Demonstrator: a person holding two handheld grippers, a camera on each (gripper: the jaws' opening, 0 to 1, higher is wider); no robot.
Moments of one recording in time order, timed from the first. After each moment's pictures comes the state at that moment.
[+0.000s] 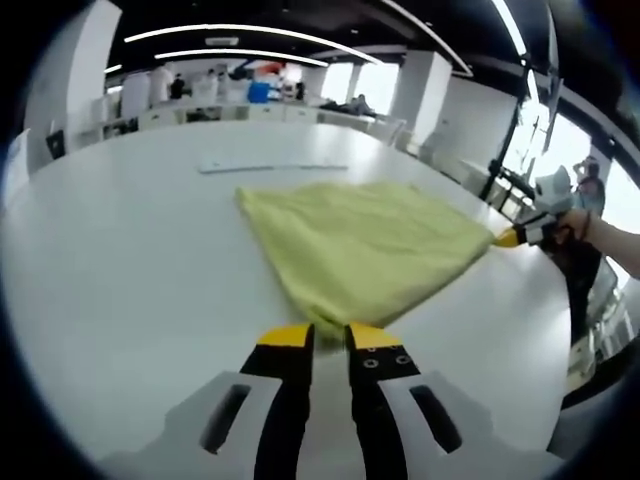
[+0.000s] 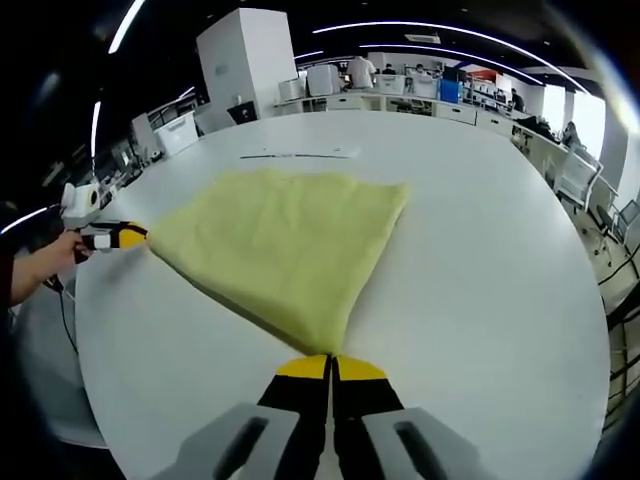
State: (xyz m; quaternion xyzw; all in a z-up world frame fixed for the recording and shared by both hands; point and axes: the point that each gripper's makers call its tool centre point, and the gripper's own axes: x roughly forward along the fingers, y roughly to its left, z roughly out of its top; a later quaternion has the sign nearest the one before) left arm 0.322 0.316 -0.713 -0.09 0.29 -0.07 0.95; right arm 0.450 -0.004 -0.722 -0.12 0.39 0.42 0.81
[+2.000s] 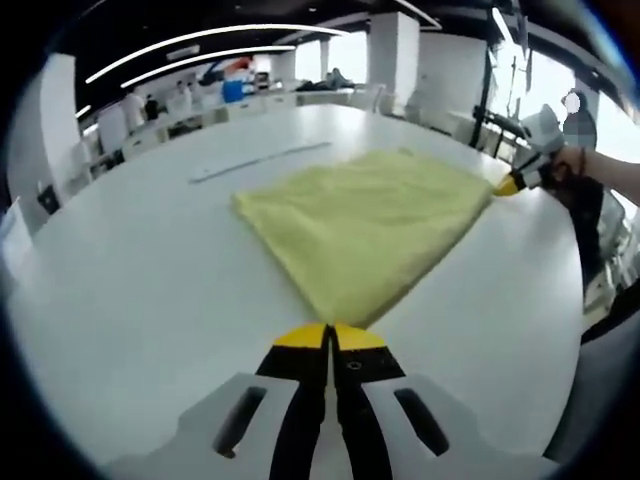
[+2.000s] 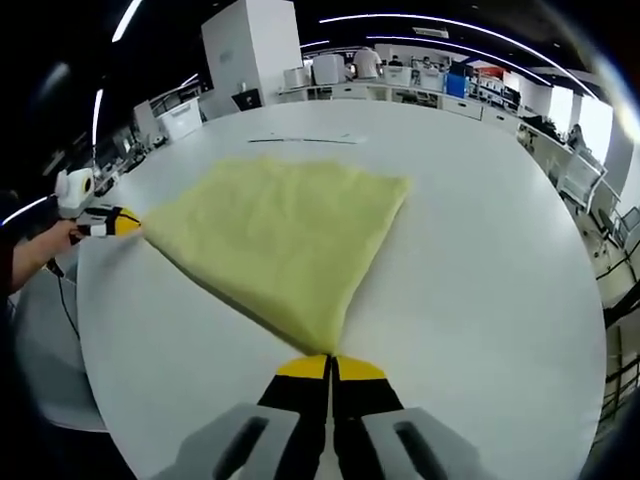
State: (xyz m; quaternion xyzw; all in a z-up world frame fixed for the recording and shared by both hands) left arm 0.285 0.320 -0.712 0.02 0.34 -0.09 0.94; right arm 0.425 -0.013 -0.725 -0.15 0.41 0.42 0.80
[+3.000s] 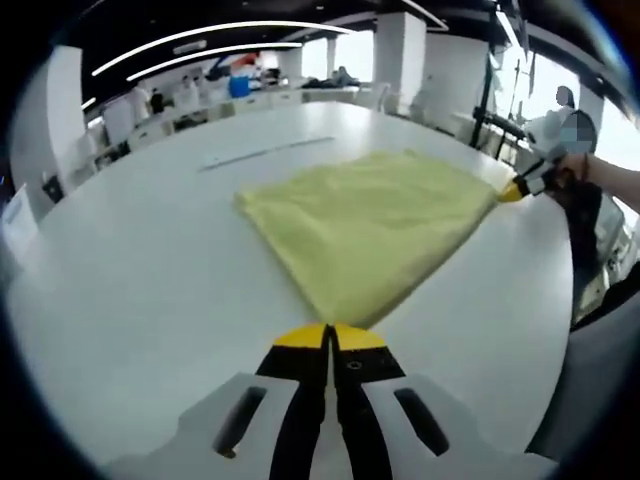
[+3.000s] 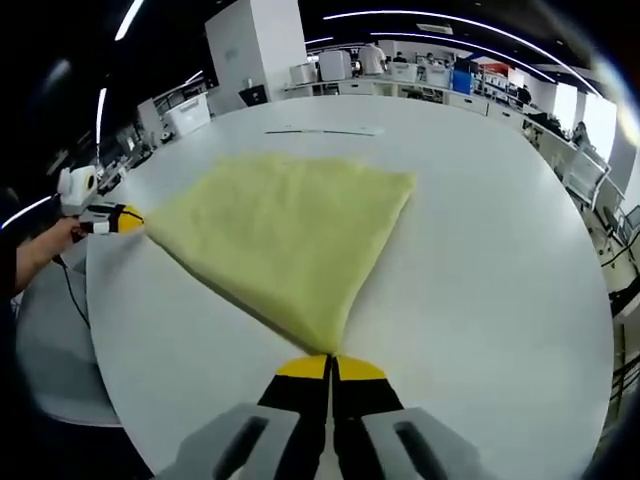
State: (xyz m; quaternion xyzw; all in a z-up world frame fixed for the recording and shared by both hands) left arm 0.250 0.322 -0.709 0.01 0.34 -0.08 0.94; right arm 0.395 -0.014 -0.730 -0.15 0.42 0.43 0.79
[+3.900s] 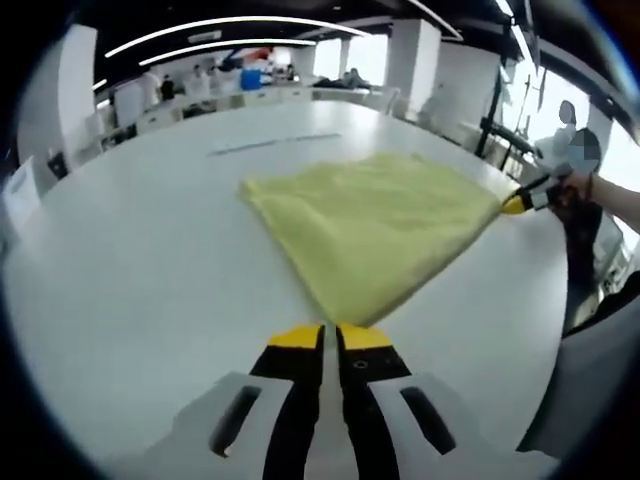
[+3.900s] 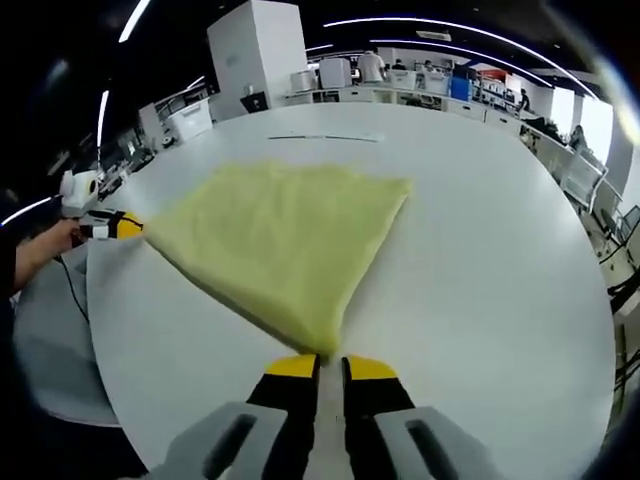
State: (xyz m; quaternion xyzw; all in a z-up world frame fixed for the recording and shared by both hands) left arm 0.235 0.327 -0.715 -0.03 0.34 -0.06 0.94; right arm 0.388 -0.014 -0.729 -0.13 0.40 0.43 0.80
